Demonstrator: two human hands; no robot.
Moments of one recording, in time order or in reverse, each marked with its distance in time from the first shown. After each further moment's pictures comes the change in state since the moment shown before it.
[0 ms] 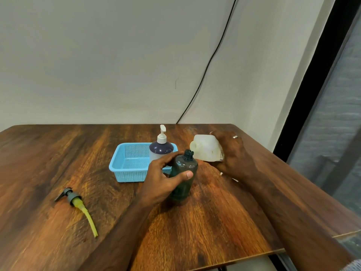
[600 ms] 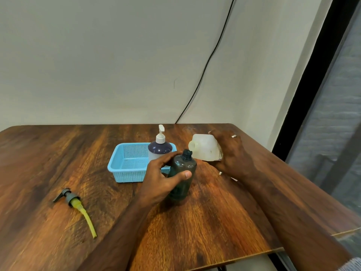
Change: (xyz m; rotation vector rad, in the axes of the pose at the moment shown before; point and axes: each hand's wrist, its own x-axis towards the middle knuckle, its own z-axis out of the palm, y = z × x) left_hand 0.001 0.000 0.001 0.015 0.000 -0.023; right_hand 0.000 0.000 -0.001 0.013 -0.003 0.000
